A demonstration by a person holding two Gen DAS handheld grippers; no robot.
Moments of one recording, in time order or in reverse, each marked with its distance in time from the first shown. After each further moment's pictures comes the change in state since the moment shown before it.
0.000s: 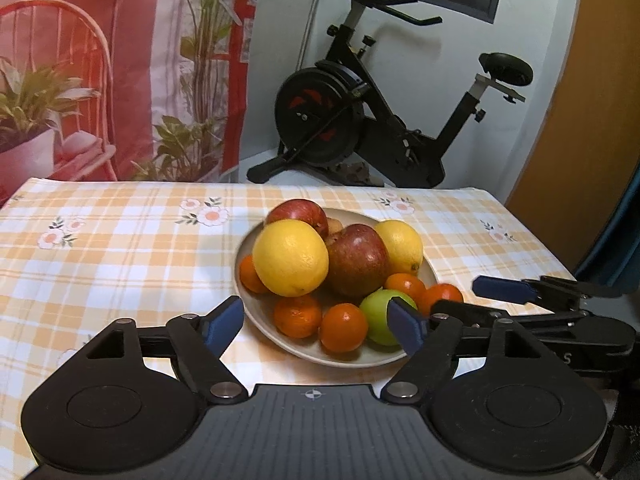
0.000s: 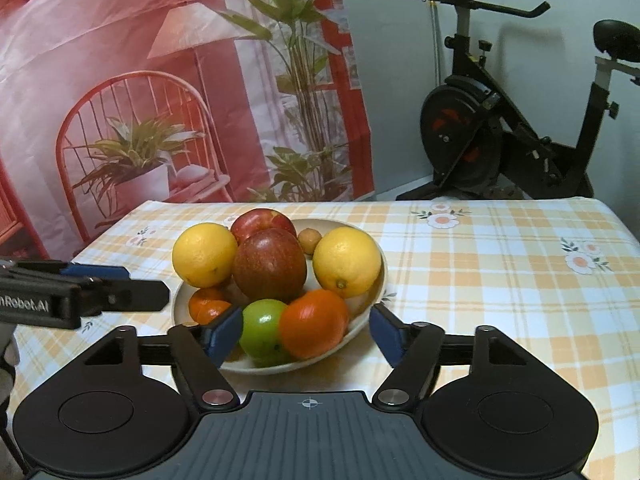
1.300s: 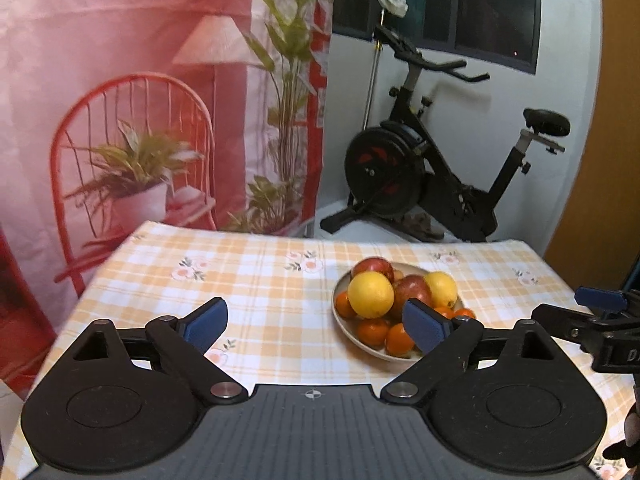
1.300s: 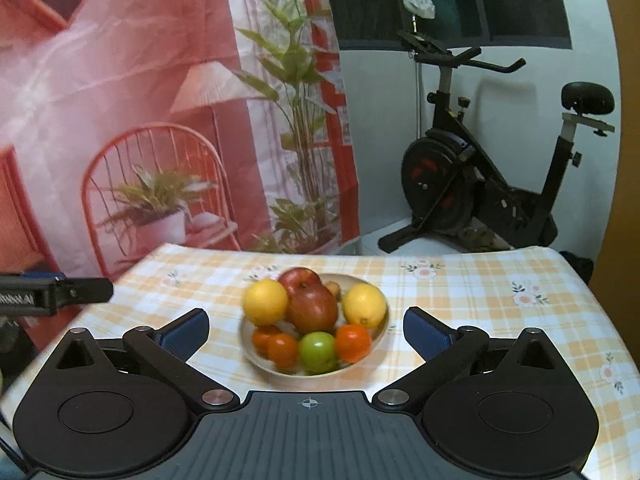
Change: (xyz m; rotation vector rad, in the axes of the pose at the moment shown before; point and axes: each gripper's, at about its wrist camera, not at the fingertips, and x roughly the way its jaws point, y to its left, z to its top) left arm -0.148 0.002 0.011 -0.026 -0.145 0.215; right arm -0.130 0.069 0.024 -0.001 -0.124 -0.059
